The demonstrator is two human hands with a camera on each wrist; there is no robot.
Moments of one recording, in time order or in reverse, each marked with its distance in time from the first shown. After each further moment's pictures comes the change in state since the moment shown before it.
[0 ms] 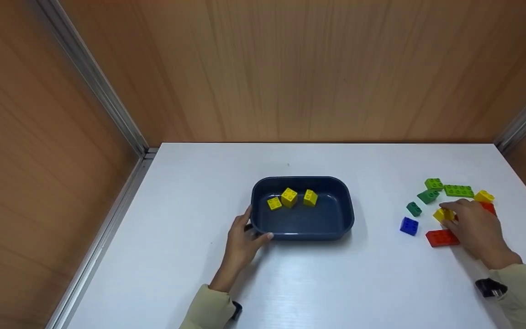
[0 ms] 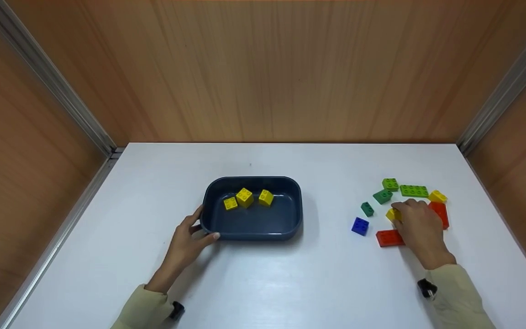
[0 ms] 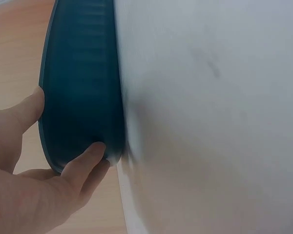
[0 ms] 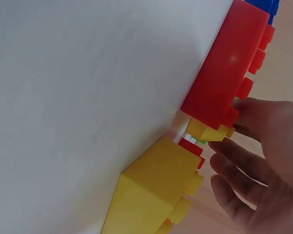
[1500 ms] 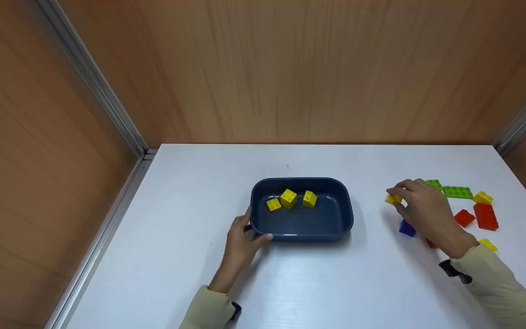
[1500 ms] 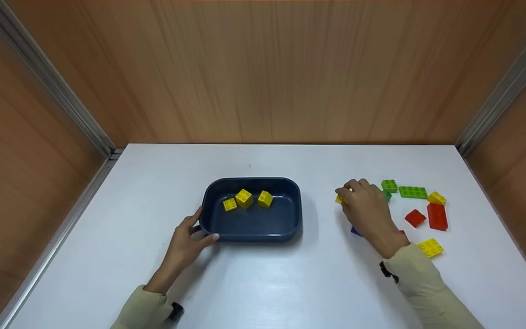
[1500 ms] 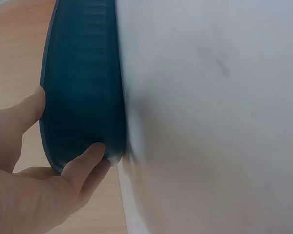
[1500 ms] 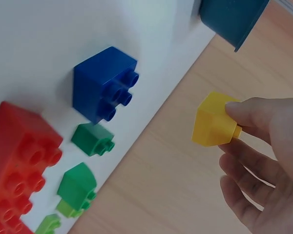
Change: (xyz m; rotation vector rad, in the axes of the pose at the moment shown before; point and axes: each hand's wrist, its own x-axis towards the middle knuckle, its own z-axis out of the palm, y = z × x) left_hand 0.001 0.000 -0.001 0.030 -0.001 0.022; right_hand 0.037 -0.115 -0.013 -0.074 0.169 -0.306
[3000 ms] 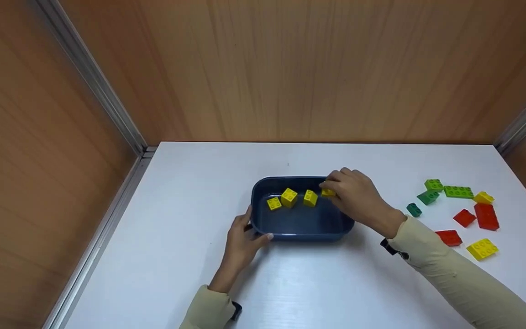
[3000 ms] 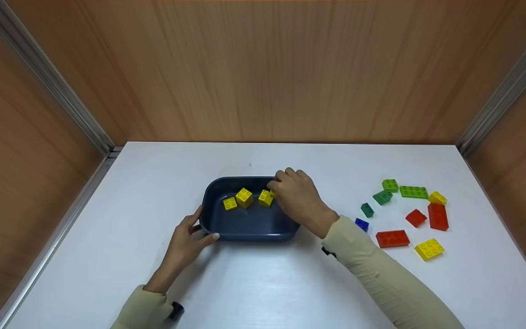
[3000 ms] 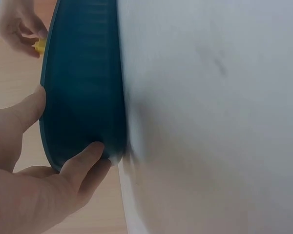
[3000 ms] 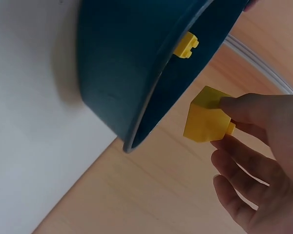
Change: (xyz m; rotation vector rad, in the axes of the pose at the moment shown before) left_hand -0.001 -0.002 -0.001 0.005 -0.006 0.023; right_hand 0.075 -0.106 0.020 0.058 -0.069 -0.275
